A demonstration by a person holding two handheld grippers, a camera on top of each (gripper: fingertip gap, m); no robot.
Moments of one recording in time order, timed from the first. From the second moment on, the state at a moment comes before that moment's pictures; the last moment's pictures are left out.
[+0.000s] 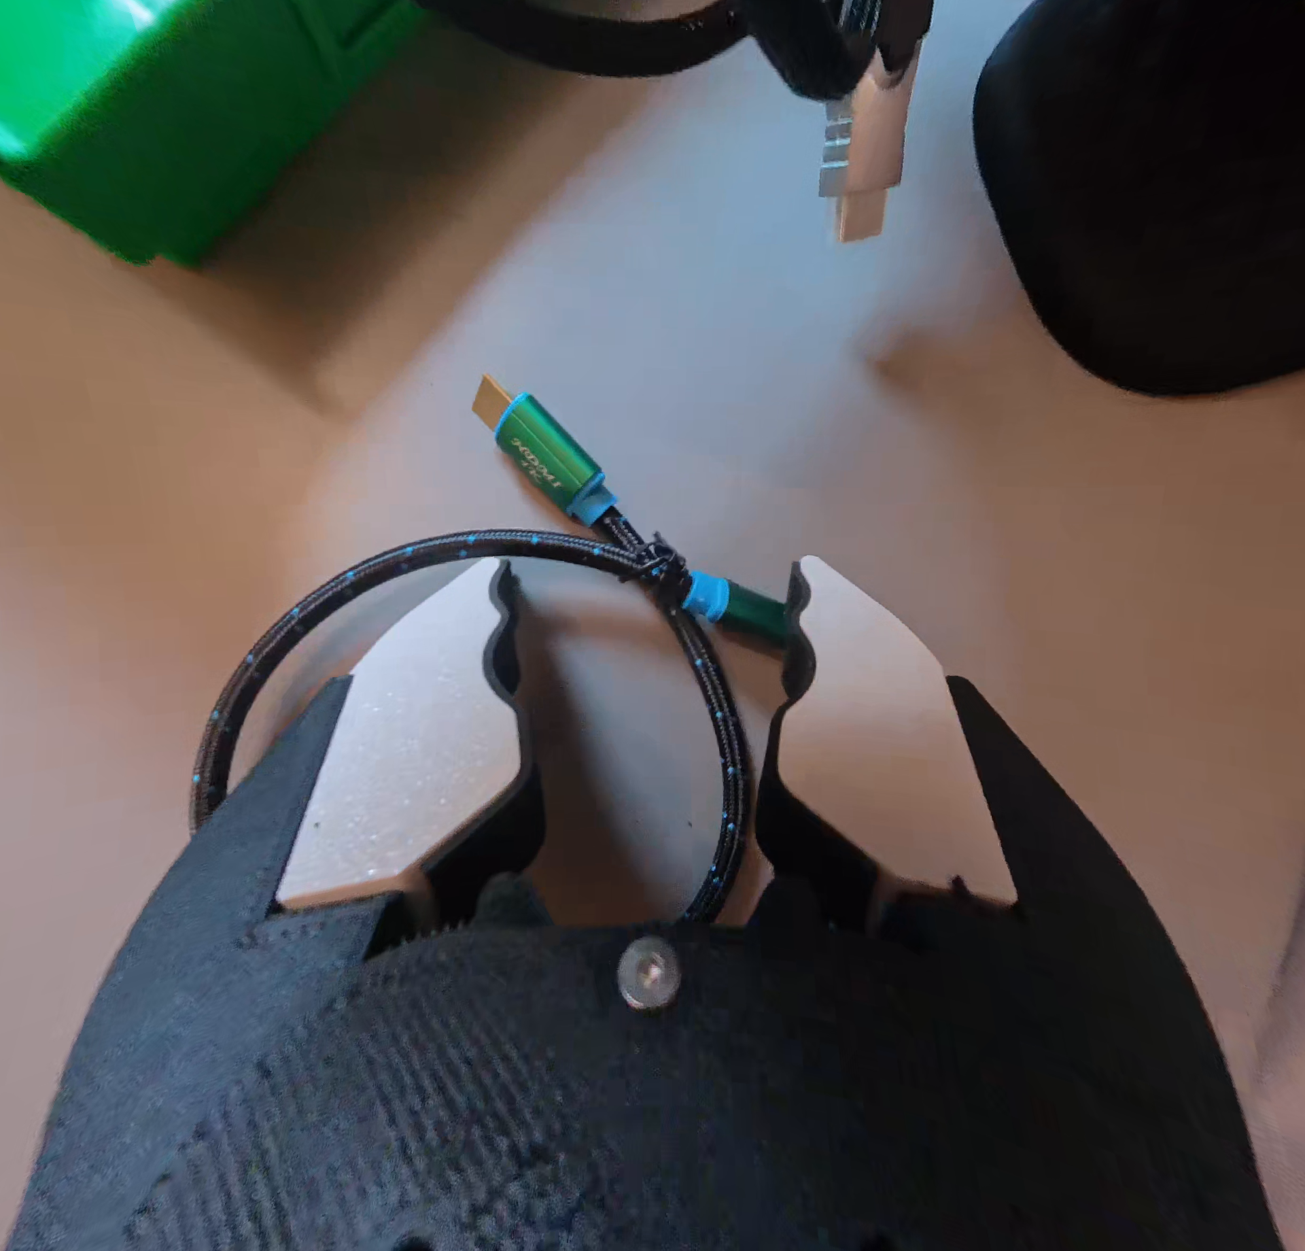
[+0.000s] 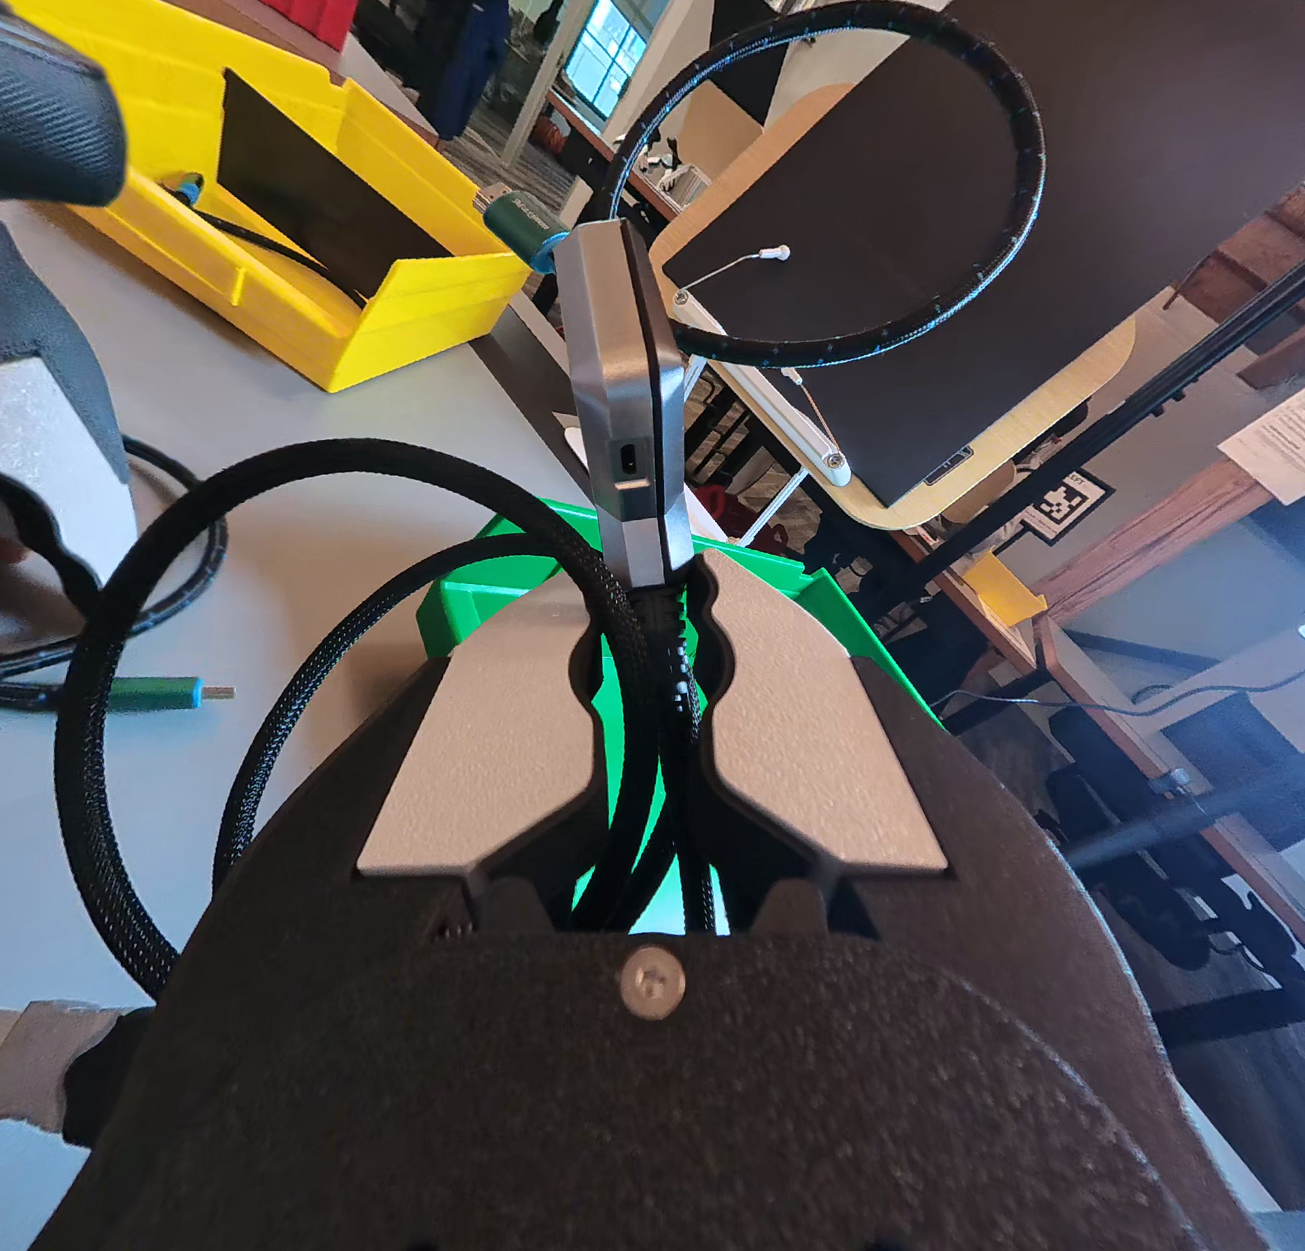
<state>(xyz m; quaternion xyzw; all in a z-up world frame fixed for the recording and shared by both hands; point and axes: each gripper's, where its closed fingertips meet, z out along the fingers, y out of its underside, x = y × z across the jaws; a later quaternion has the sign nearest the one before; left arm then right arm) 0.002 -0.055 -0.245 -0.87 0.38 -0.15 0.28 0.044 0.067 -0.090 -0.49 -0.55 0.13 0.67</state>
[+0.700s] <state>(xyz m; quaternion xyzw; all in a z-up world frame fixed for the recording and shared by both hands) 0.004 -0.061 -0.244 -0.76 0.57 -0.14 0.29 0.041 0.067 -0.096 -0.49 -0.55 0.14 0.66</state>
